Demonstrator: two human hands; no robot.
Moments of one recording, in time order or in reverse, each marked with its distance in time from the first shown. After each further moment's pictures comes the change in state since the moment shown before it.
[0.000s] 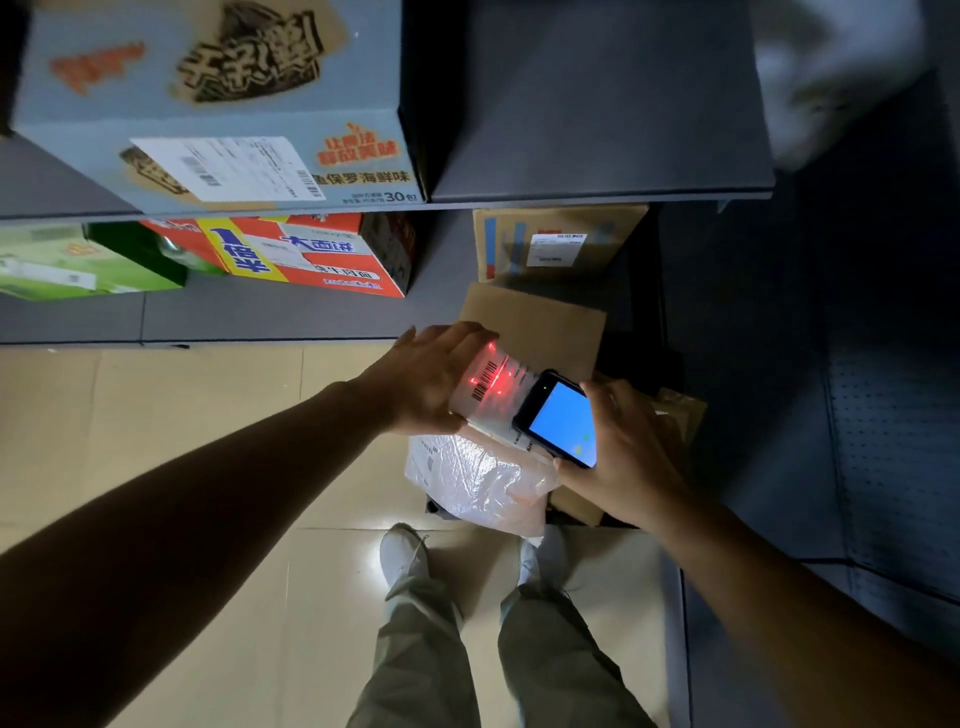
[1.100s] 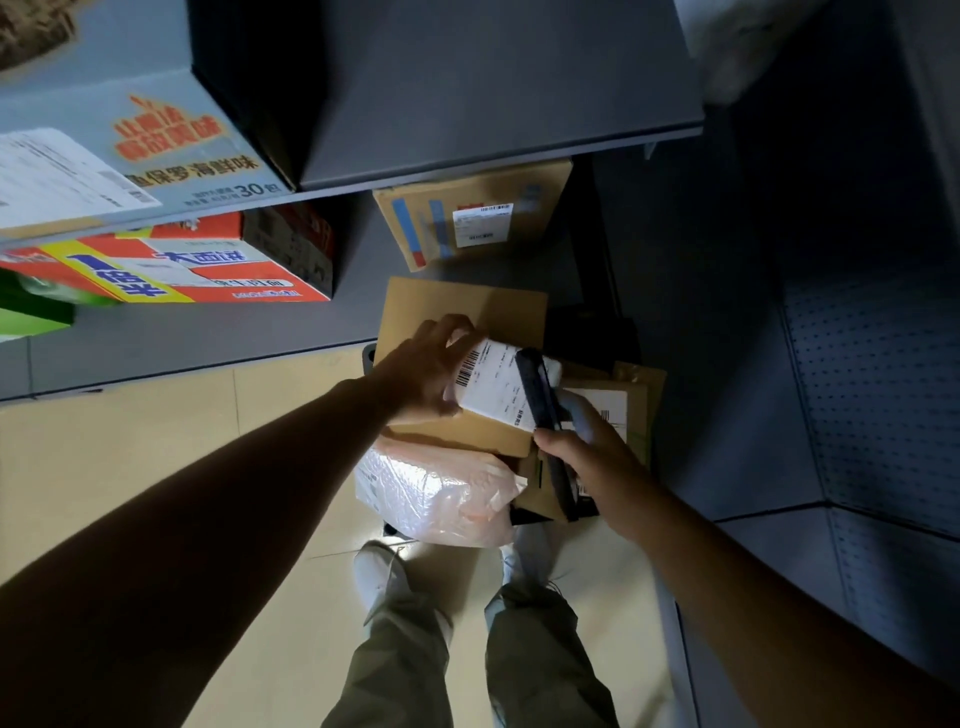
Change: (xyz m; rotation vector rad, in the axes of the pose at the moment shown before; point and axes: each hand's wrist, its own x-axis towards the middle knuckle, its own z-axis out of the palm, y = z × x) left_hand 0.115 0.018 0.073 -0.032 -0.057 0.077; right_hand 0.009 0.055 0.047 1.156 -0.244 0.414
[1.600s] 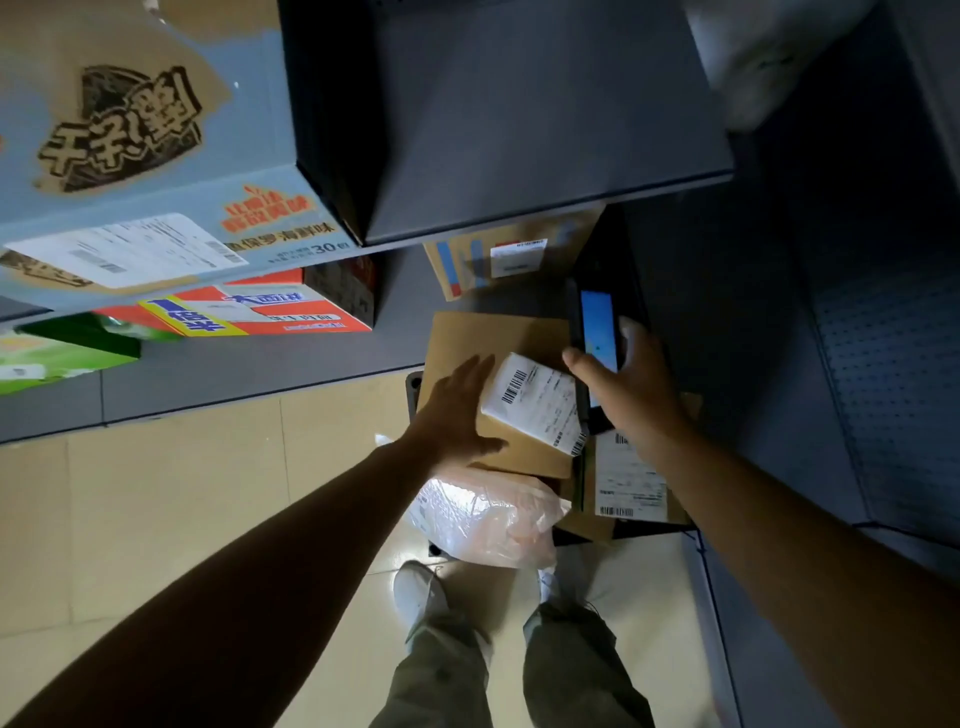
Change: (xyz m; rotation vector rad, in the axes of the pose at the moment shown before) left_hand -0.034 0.004 -0.008 -0.402 -0.046 -0.300; right_hand 0.048 -0.087 -0.004 -0.198 0.418 -0.082
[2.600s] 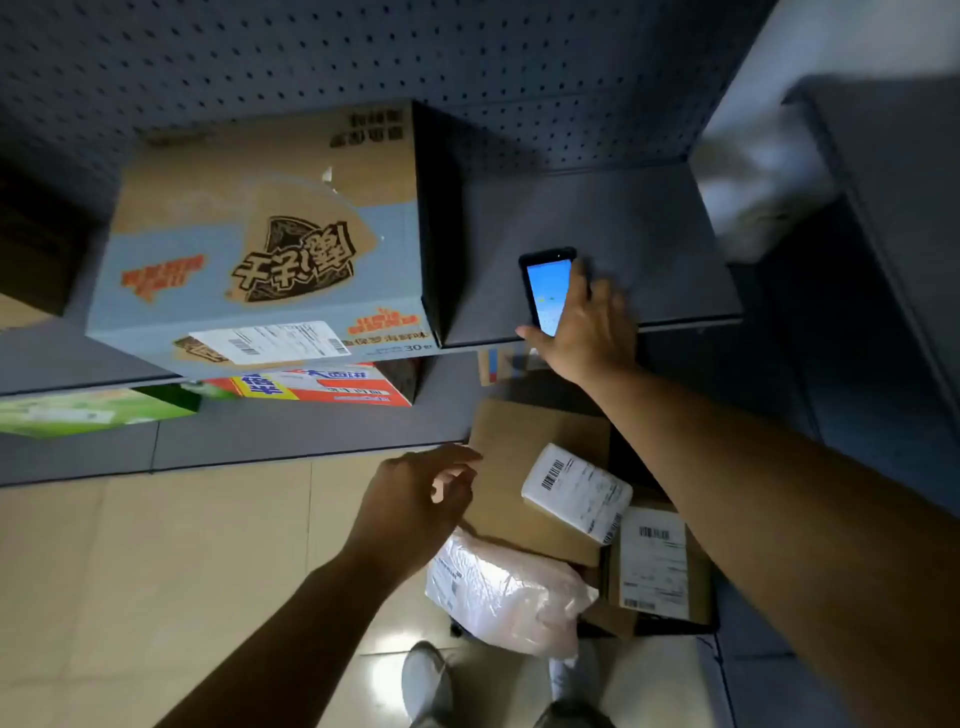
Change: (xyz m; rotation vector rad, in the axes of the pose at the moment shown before) left_hand -0.133 0.015 -0.117 -0.246 0.514 0.064; right_hand 0.079 -0.162 0.044 -0.768 0.324 -0.426
